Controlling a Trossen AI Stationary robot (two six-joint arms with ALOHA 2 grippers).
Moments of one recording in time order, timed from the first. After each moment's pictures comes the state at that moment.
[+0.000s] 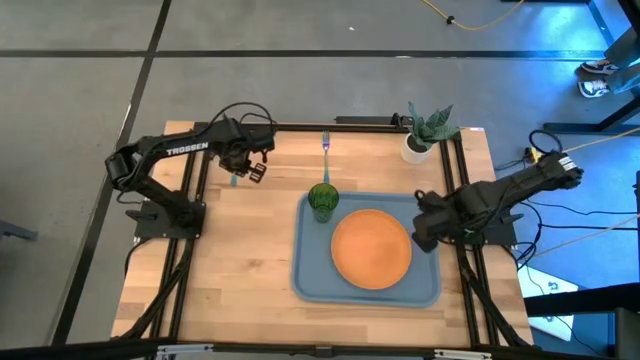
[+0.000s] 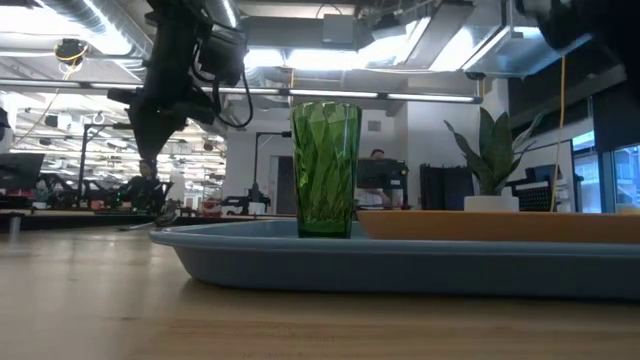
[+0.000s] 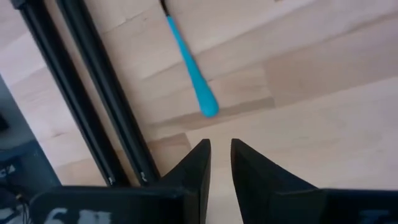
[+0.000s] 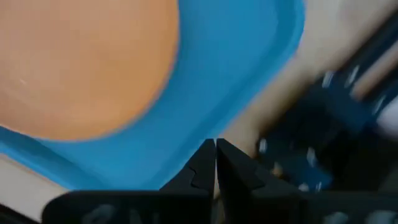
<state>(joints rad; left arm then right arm) 0.51 1.46 1.12 -1.29 -0.24 -0.72 0.39 1.17 1.02 -1.45 0.01 1.31</state>
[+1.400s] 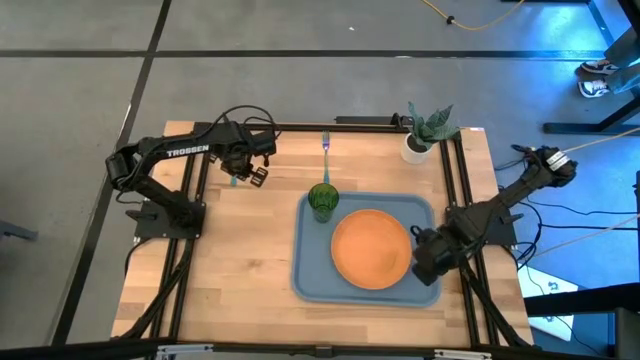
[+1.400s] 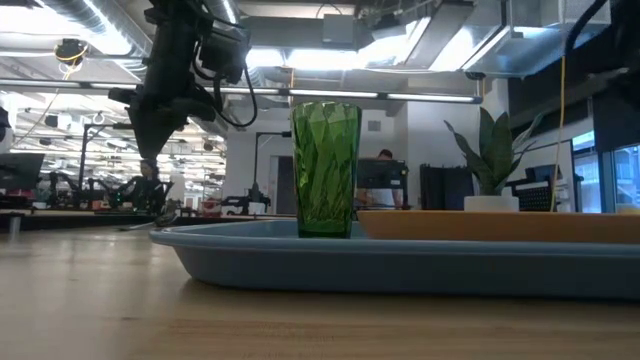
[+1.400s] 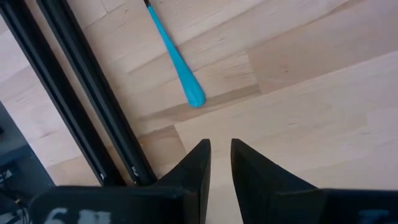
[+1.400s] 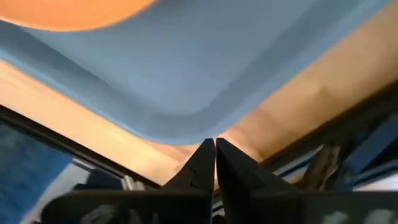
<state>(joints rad) 0.48 1.46 1.12 -1.29 -0.20 -0.72 0.62 1.18 0.73 -0.93 -0.34 1.61</state>
